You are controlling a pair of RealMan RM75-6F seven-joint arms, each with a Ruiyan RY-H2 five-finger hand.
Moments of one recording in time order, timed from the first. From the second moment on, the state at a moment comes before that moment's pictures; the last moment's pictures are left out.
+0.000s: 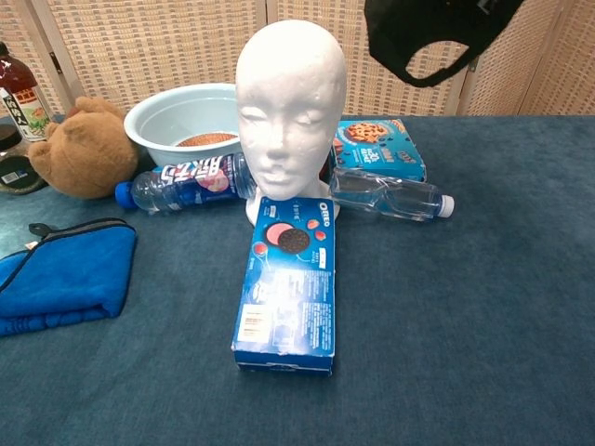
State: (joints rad) left arm -0.10 -1.09 -0.04 -1.66 1.50 1.47 0.11; right arm 0.79 -1.51 0.28 -0.98 -1.58 1.64 -0.13
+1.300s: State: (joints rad) left arm -0.11 -1.12 -0.03 -1.63 1.50 1.45 0.09; right arm 0.53 -1.82 0.14 -0.57 -1.51 1.54 0.10
